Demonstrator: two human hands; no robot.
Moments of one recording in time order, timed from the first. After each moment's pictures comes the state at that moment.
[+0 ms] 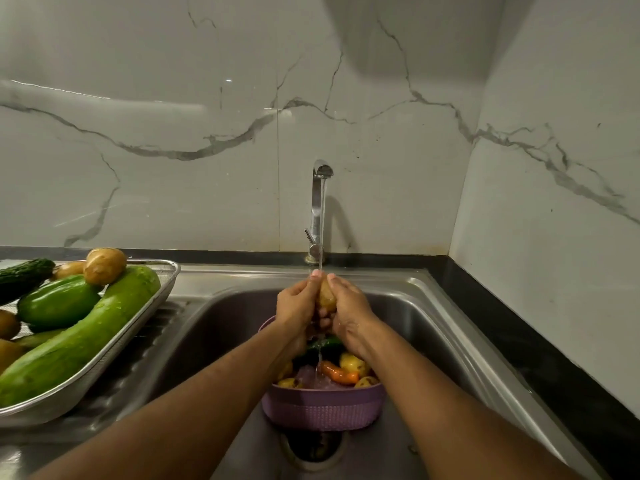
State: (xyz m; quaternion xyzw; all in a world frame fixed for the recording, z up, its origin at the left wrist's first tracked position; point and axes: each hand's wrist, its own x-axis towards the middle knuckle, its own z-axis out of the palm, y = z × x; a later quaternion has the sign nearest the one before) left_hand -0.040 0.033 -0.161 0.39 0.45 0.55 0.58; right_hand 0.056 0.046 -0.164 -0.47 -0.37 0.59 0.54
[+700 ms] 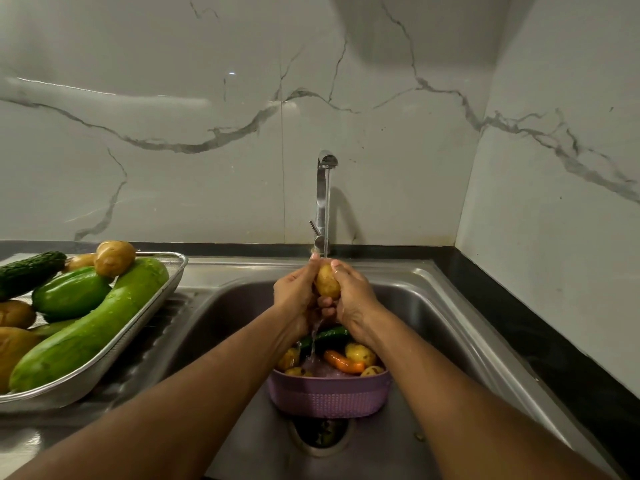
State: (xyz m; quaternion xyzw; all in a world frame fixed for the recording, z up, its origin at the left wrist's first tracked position) left_hand -0.045 0.026 -0.143 0.33 0.46 0.58 0.59; right_hand 0.053 0.043 -0.157 -0.43 -0.40 0.60 0.54
